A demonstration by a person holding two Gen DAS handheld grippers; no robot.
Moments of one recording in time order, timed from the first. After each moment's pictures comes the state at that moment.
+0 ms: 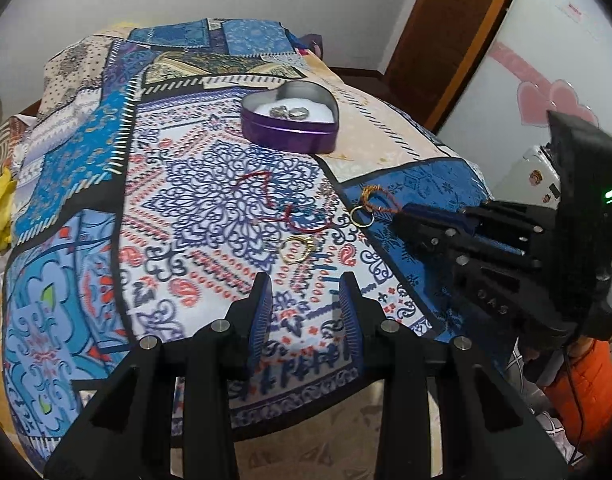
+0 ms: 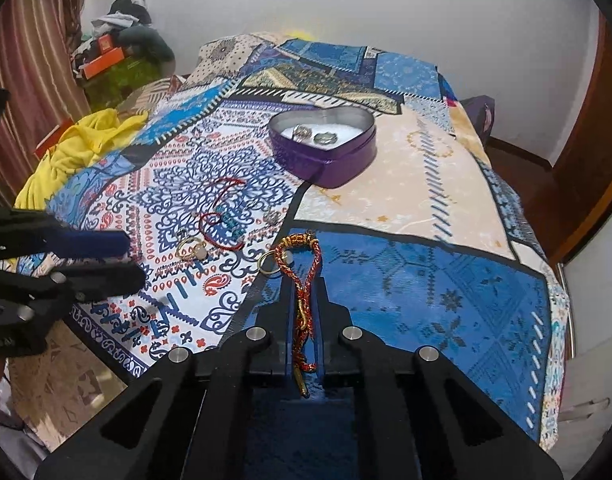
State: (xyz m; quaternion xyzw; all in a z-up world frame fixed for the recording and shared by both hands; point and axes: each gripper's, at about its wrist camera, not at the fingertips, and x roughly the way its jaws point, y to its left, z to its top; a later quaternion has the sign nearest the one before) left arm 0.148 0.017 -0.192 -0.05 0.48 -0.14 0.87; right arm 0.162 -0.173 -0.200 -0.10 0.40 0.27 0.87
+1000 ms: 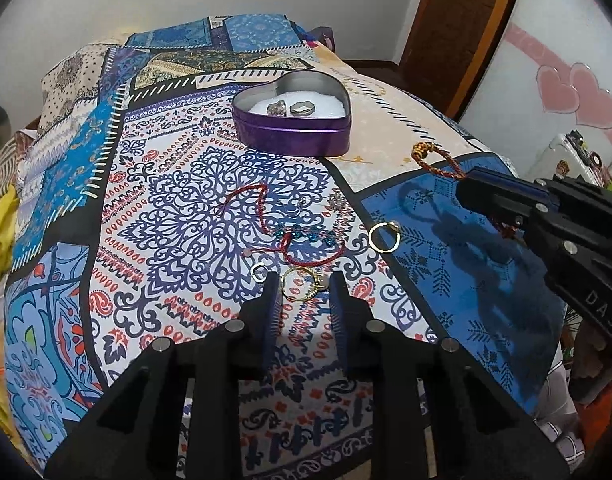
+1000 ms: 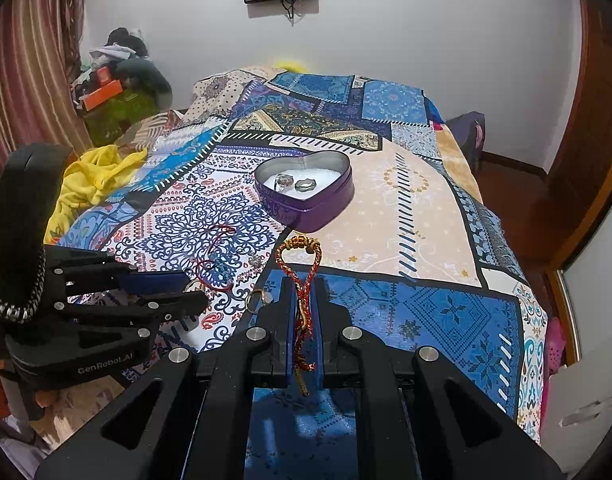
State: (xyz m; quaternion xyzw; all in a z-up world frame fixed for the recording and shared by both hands) left arm 0.176 -0.003 -0.210 -0.01 0.48 -0.11 0.87; right arm 0.168 -0.188 -0.181 -0.07 0.36 0.27 0.89
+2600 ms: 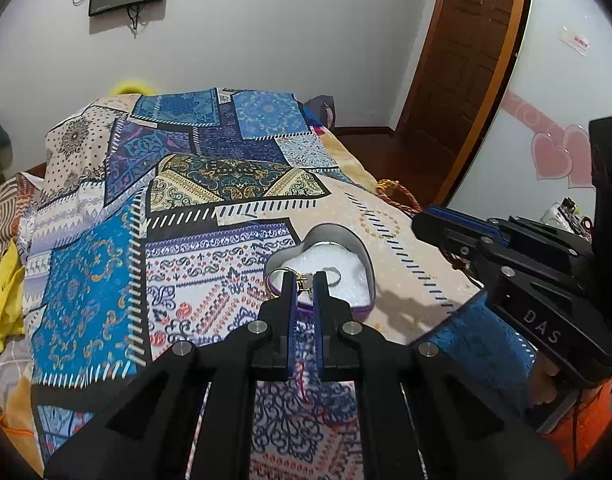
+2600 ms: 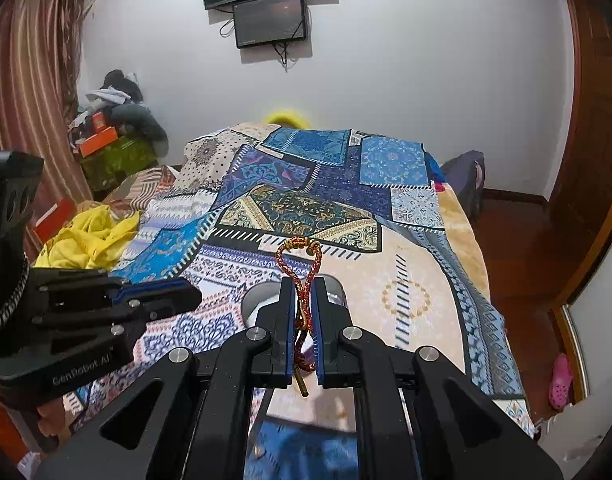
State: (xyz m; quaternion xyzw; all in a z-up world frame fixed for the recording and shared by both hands) left arm 0.252 0.027 -0.138 -0.04 0.38 -0.11 0.92; right arm 0.242 -0.159 -0.134 -0.04 0.30 0.27 0.91
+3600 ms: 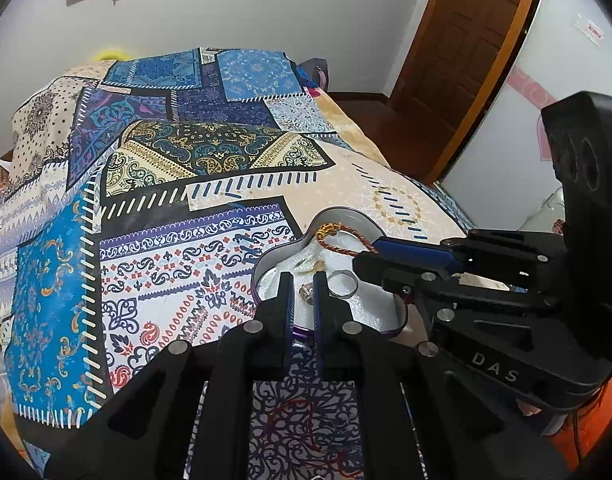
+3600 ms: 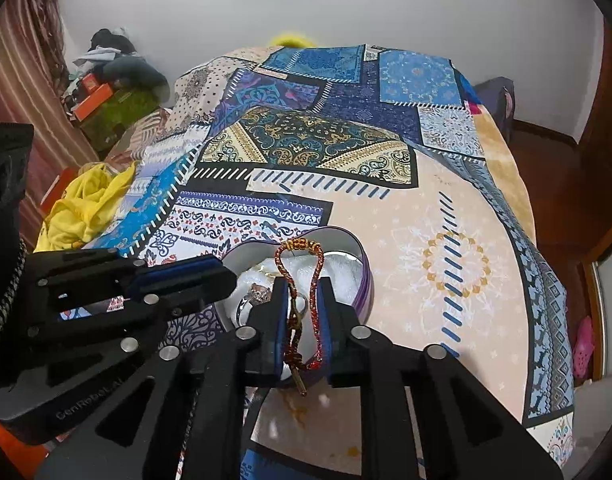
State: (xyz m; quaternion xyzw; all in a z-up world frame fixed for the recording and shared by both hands) left arm 0.305 0.021 -0.178 -0.05 0.44 -0.14 0.88; right arm 0.291 -0.143 -0.178 -0.04 0.44 0.30 0.85
